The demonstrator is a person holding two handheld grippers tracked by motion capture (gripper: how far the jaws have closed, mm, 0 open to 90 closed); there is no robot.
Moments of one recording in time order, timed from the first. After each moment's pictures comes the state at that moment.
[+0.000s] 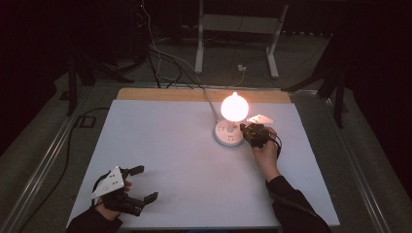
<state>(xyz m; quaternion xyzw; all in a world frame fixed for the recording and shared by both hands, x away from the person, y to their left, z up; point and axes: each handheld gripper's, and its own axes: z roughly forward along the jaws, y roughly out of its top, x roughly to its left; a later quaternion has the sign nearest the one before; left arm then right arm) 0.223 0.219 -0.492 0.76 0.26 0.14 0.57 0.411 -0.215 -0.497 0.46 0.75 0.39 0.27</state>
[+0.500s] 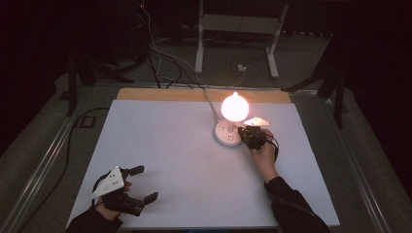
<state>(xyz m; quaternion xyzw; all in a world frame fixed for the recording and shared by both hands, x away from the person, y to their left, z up) 0.222 0.219 -0.492 0.77 0.26 0.14 0.57 0.412 -0.210 -0.509 0.46 0.76 0.37 0.27</state>
